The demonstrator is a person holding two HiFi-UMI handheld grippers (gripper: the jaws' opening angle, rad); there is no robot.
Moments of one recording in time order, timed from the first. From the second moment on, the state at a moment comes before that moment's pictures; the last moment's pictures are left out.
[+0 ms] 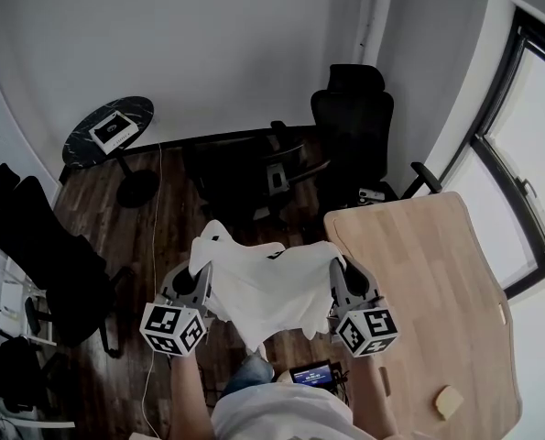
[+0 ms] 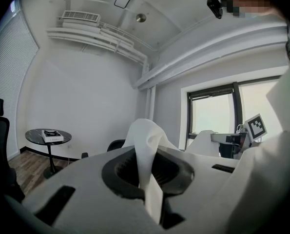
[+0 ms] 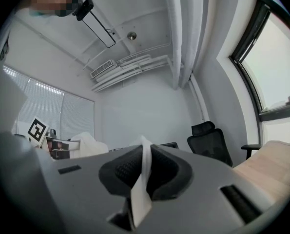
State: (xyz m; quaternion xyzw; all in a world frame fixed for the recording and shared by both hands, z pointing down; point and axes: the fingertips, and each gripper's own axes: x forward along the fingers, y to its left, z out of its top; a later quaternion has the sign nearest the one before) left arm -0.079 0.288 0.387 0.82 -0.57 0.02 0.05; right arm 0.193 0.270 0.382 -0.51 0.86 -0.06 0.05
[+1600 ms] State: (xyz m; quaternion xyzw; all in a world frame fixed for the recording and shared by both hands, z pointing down) left arm -0.138 -0.065 0.401 0.87 -0.49 0.00 0.06; right arm 0.135 -0.060 0.404 -0.54 0.84 -0.08 0.03
